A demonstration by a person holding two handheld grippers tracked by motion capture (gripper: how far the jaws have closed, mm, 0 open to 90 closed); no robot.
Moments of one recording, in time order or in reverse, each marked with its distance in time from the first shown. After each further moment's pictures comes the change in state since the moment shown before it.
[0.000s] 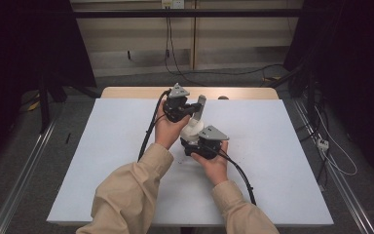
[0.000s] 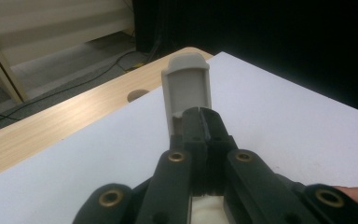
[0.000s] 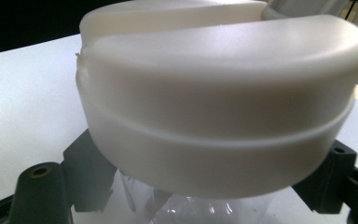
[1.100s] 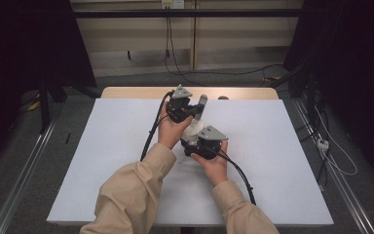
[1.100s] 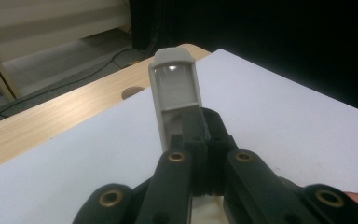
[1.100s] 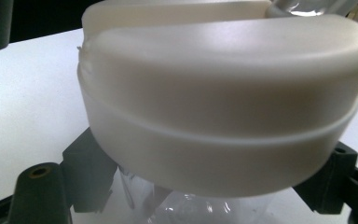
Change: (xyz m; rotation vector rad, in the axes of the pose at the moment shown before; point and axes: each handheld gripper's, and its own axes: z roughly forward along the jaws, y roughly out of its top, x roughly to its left) left arm -0.001 -0.004 0.013 0.010 -0.011 -0.004; right arm 0.001 0.000 0.000 0.010 -0.005 -0.021
